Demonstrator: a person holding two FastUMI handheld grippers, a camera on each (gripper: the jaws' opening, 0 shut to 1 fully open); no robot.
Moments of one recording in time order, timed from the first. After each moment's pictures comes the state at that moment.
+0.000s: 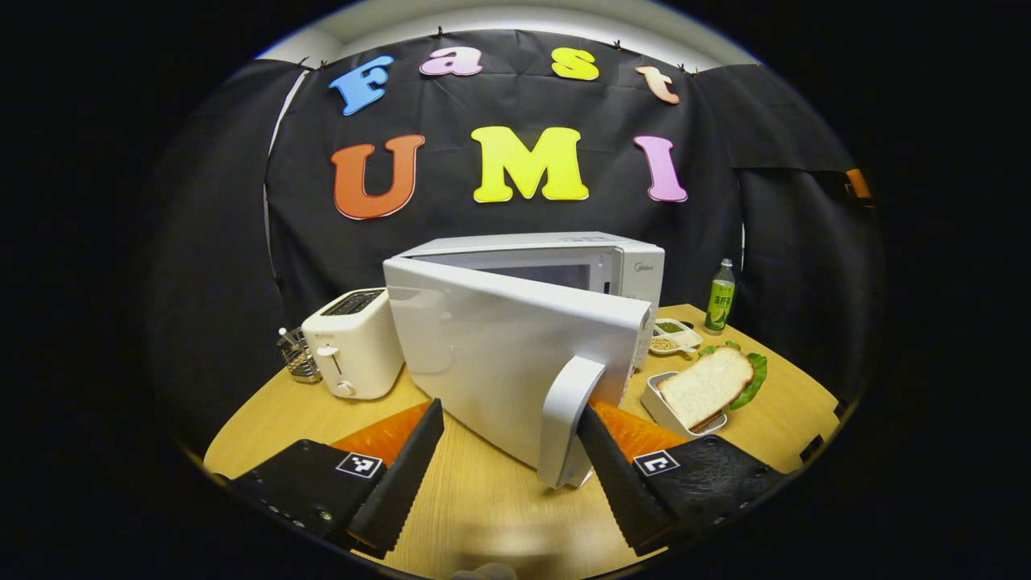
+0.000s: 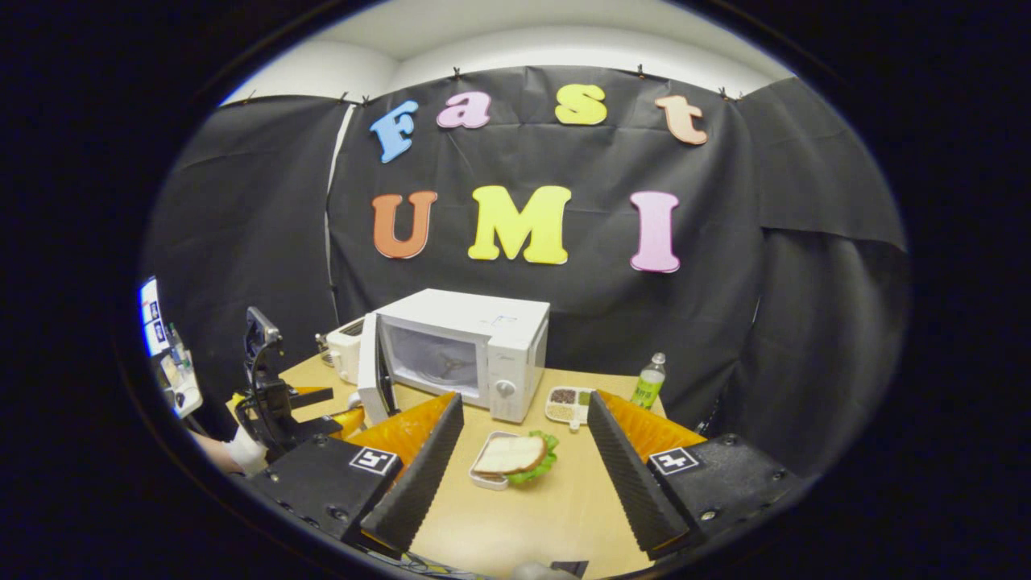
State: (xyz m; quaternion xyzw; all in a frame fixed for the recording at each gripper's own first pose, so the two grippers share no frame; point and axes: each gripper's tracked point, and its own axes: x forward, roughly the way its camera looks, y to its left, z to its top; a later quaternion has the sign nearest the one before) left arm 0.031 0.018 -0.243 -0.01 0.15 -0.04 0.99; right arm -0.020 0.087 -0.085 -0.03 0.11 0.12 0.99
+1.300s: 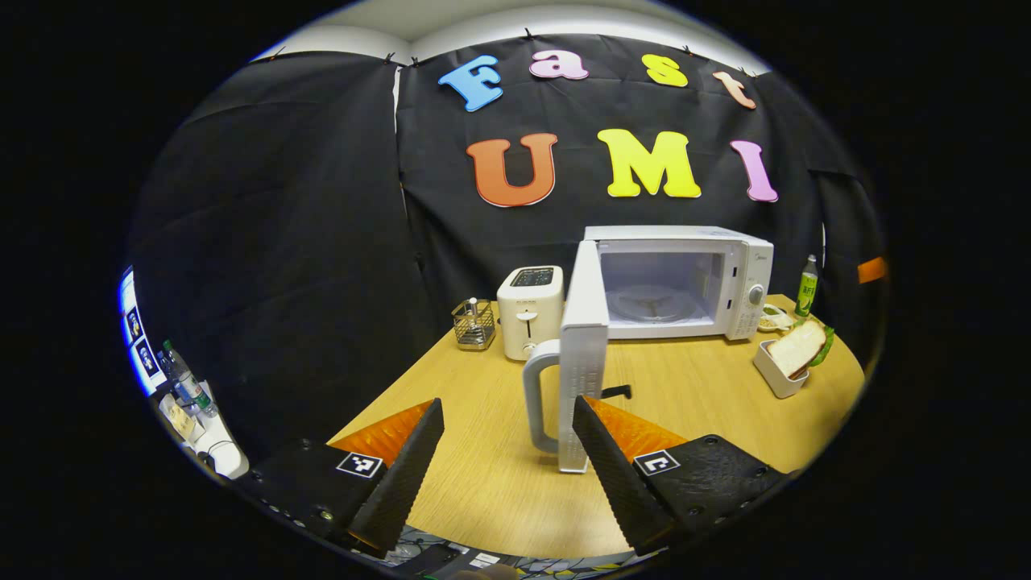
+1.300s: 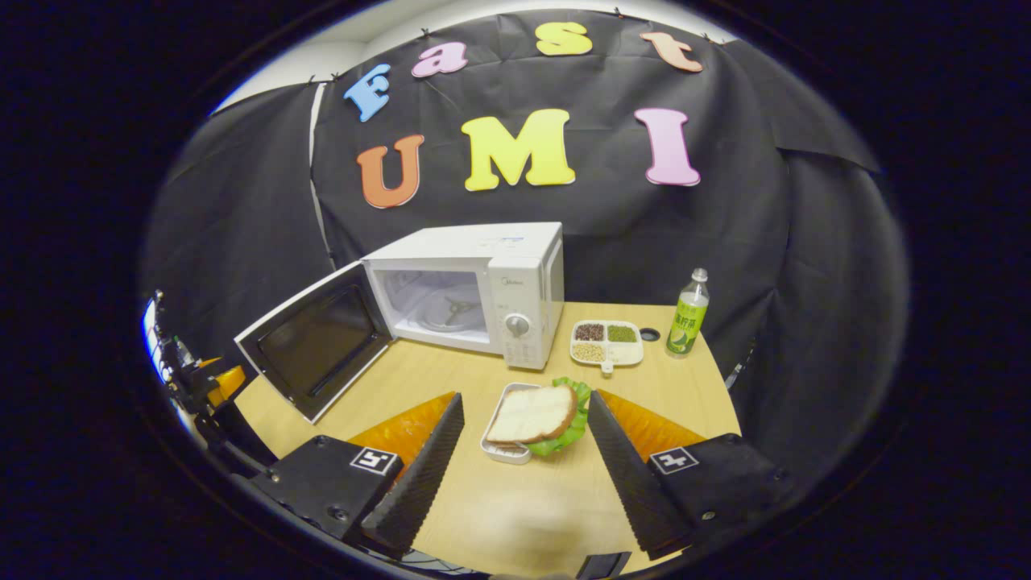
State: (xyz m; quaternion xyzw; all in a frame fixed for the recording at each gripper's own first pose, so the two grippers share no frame) left arm -0.091 0.186 -0.232 0.00 0.17 0.12 0.98; right arm 0.049 0.088 -0.207 0.02 0.24 0.13 0.96
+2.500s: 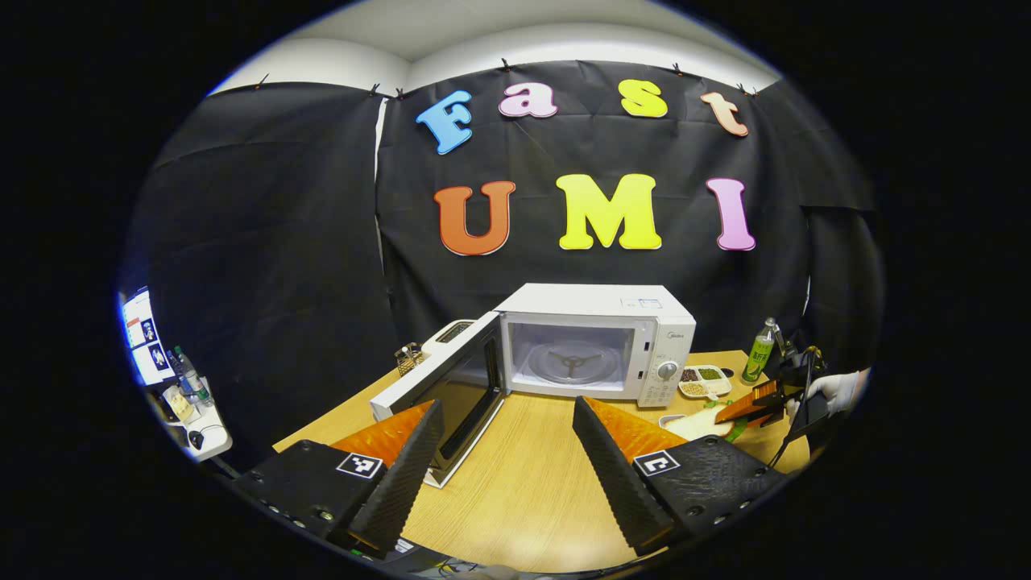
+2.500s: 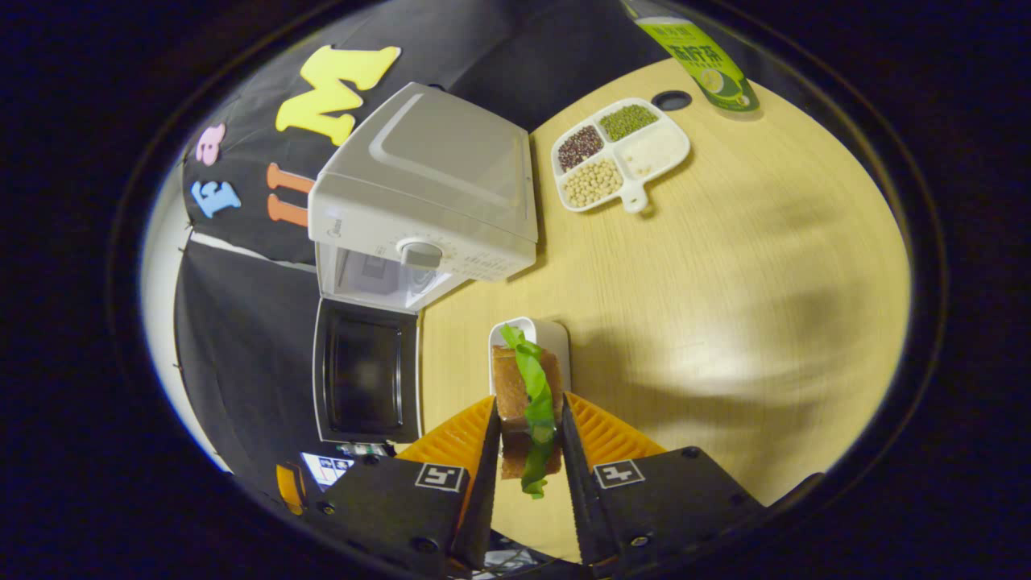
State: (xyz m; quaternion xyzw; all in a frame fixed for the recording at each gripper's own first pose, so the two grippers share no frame) left arm -0.069 -0.001 -0.115 -0.02 0.13 0.14 0.98; right arm 0.157 0.095 -0.336 0.35 0.52 0.23 0.74
